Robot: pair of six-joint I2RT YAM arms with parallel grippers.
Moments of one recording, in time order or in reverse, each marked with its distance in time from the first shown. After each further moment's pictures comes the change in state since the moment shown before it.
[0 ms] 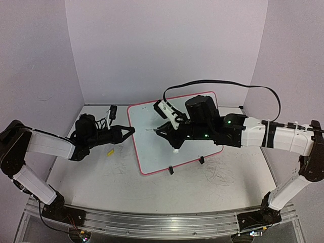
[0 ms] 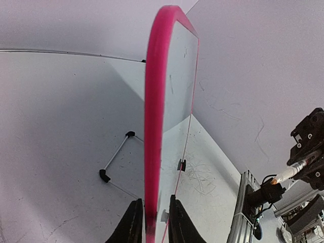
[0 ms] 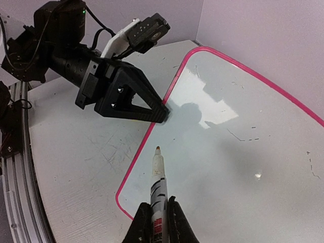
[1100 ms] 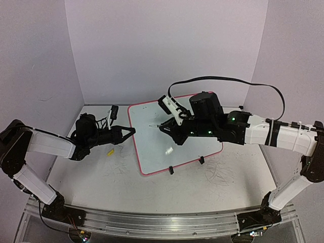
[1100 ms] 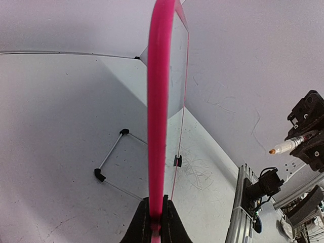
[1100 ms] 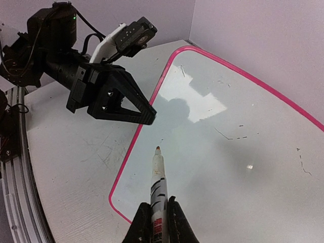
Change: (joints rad) left arm 0.000 0.008 0.007 0.001 0.042 0.027; right arm -0.019 -0.025 0.008 -0.024 0.008 0.018
